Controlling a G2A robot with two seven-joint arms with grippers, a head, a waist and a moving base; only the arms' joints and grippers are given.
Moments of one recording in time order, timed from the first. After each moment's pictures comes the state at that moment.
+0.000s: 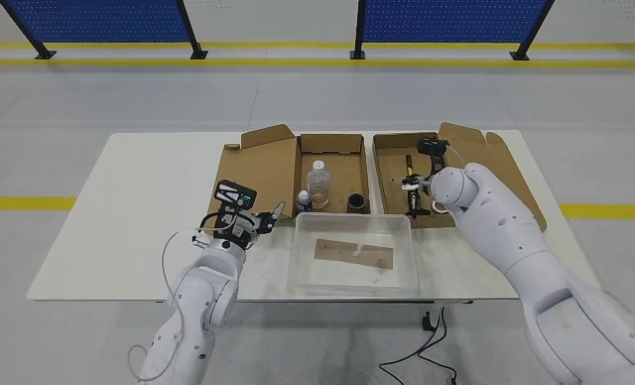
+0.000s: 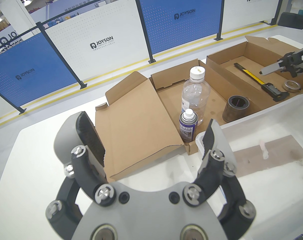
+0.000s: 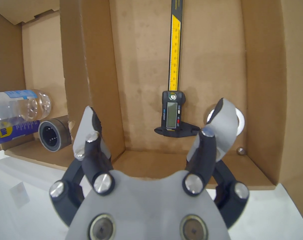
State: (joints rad) left arm 1.46 -1.36 -1.39 -1.85 1.57 -0.09 -0.31; right arm -0.45 -1.24 0.63 -0.67 -0.38 0.21 0.63
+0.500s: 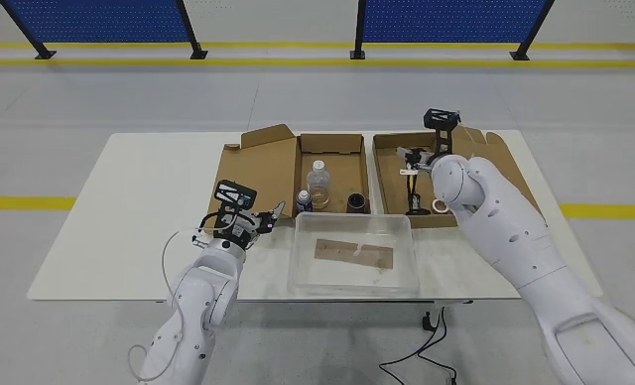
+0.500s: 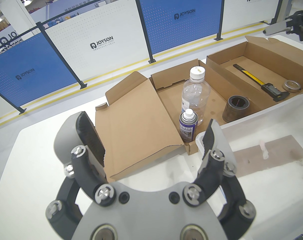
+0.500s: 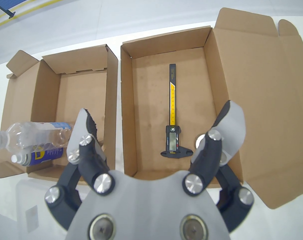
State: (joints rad) left arm 1.46 -1.36 -1.39 -1.85 1.57 -0.09 -0.31; right arm -0.62 -1.13 0.82 -1.17 -0.63 0.45 0.59
